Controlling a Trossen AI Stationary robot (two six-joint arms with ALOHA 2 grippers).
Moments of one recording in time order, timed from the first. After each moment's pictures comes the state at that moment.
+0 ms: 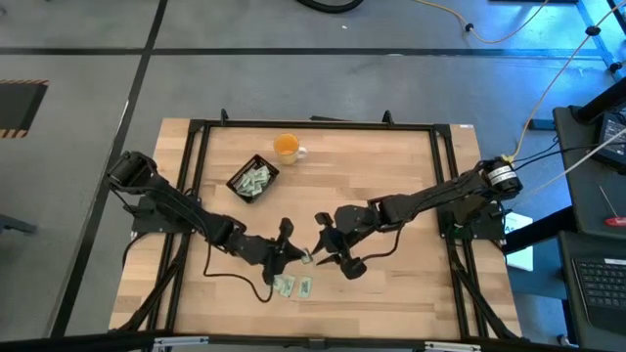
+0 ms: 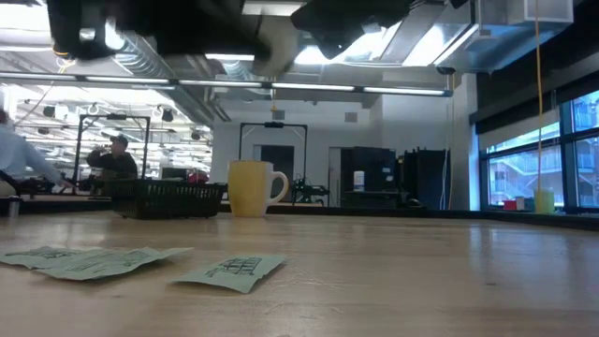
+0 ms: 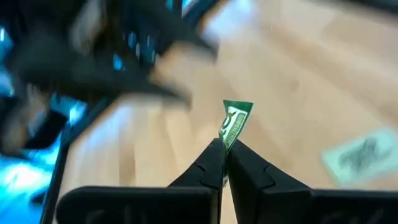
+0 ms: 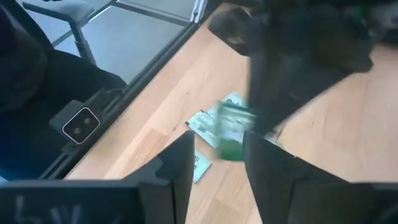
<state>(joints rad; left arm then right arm) -0.48 1.53 0.79 0.27 -0.41 0.47 0.25 1.69 1.15 -0.05 -0.25 -0.11</state>
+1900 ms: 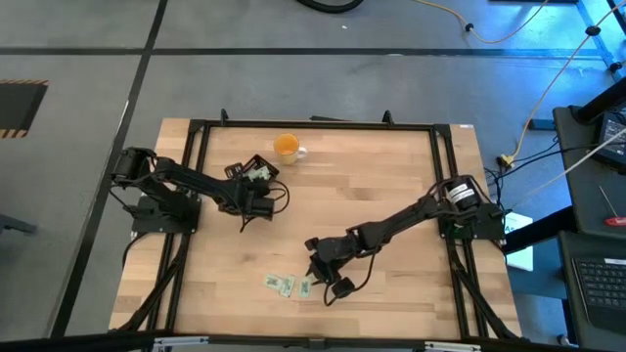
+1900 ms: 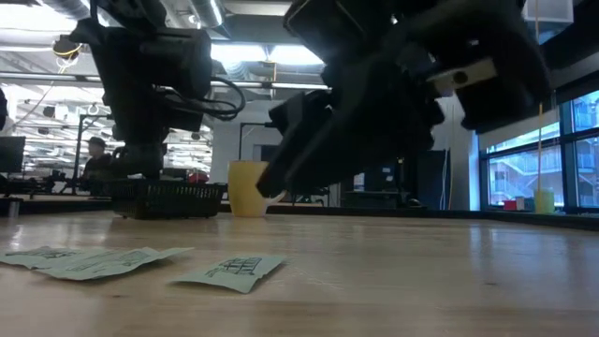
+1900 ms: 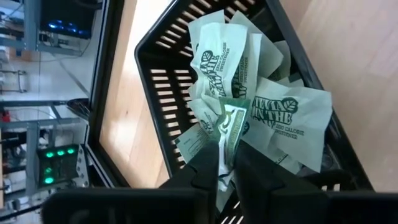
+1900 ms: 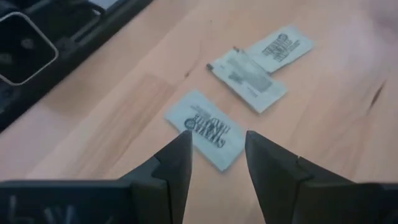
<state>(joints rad) -0.06 1.53 0.79 -0.89 -0.74 -0.48 0.32 2.02 1.15 0.16 -0.22 -0.17</state>
